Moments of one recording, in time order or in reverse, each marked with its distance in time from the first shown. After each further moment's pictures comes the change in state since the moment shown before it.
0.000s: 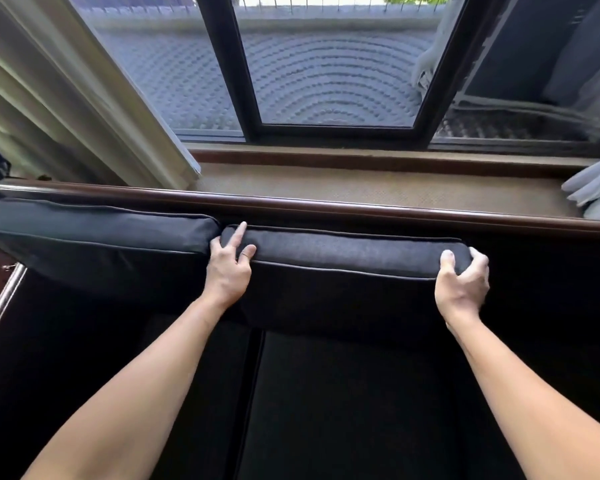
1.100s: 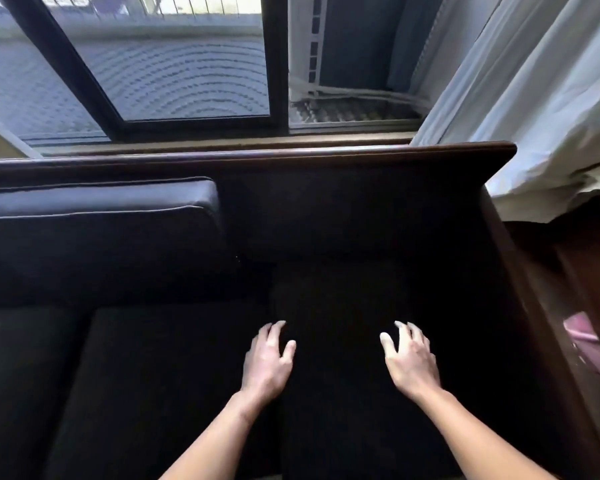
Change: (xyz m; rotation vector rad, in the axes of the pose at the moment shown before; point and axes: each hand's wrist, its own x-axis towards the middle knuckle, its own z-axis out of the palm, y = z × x) left_hand -0.383 0.158 0.409 0.140 -0.406 0.039; right_hand 0.045 0.338 -0.360 -0.648 -0.396 0.003
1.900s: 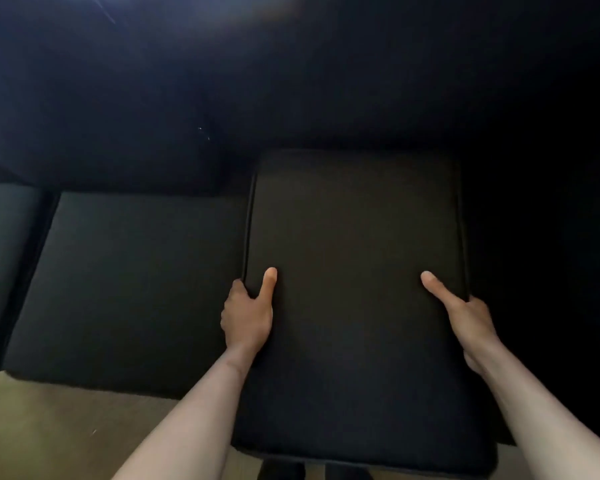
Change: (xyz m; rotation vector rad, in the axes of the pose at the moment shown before) left_hand 0.028 -0.074 0.159 -0.146 0.343 -0.567; right_hand 0.099 0.138 0.072 0.821 -0.268 0.310
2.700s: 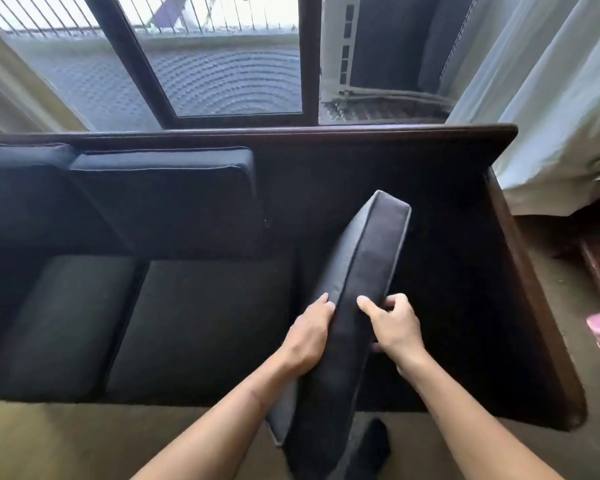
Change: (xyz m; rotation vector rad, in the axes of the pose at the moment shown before) left_hand -0.181 0.074 -0.221 -0.159 -0.648 0.403; right_hand -0.302 -0.107 0.079 -0.189 0.069 -0.247
